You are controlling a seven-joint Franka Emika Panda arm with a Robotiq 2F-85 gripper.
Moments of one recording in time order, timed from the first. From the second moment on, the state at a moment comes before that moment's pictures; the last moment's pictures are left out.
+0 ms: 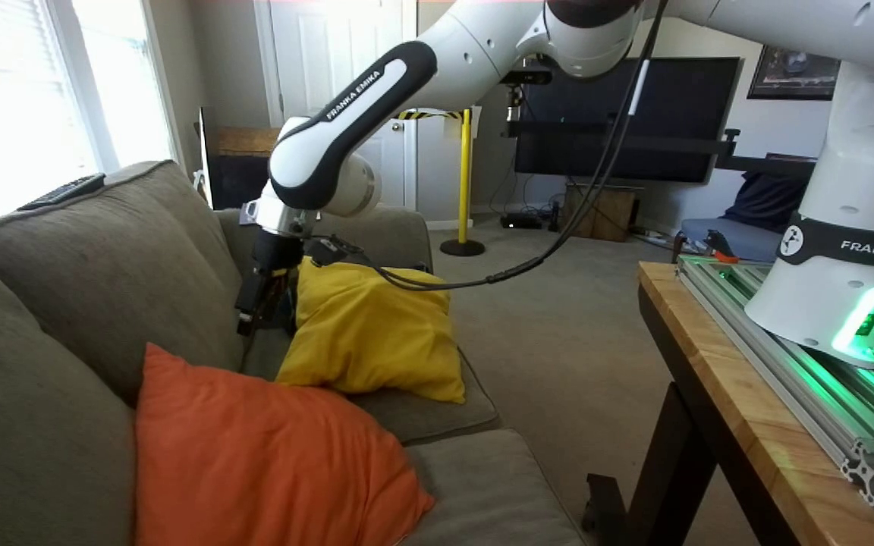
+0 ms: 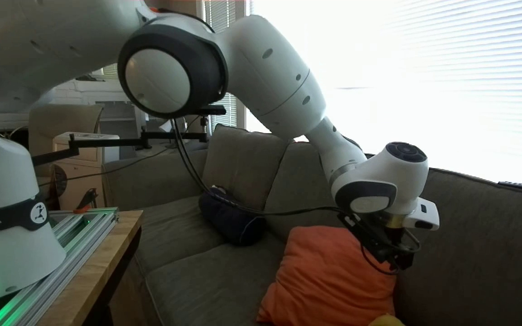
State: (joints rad) arm -0.25 1.25 0.37 -1.18 0.01 2.61 -0.39
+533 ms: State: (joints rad) arm -0.23 1.28 0.34 -1.14 0.02 2.63 -0.42
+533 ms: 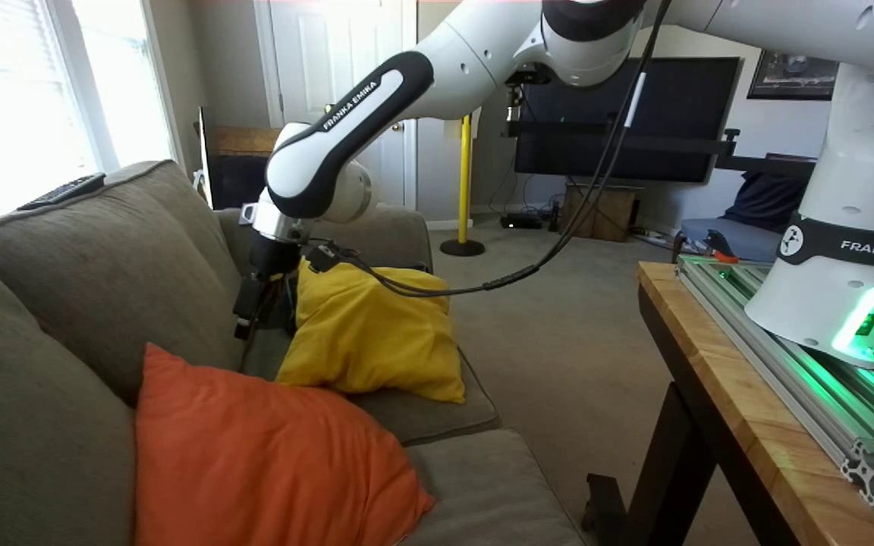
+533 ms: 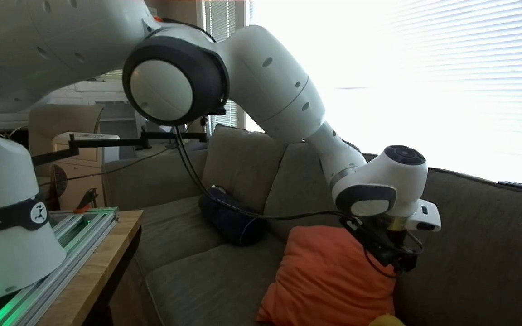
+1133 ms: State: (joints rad) arm -0.20 1.43 0.43 -1.04 0.03 2.65 -0.56
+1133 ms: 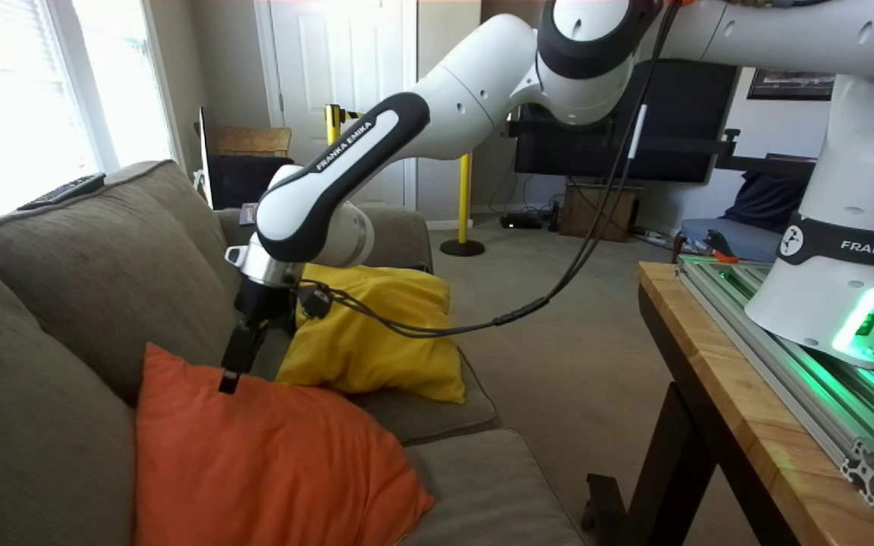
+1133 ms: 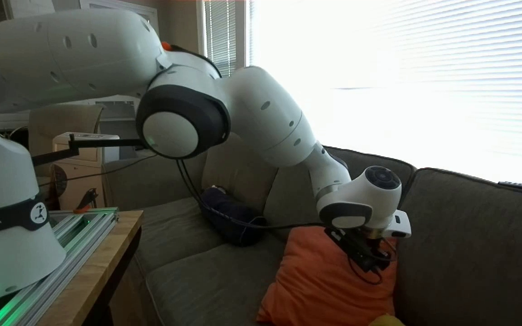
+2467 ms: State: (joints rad) arm -0.15 1.48 0.43 -0.93 0.03 2.48 -0.65
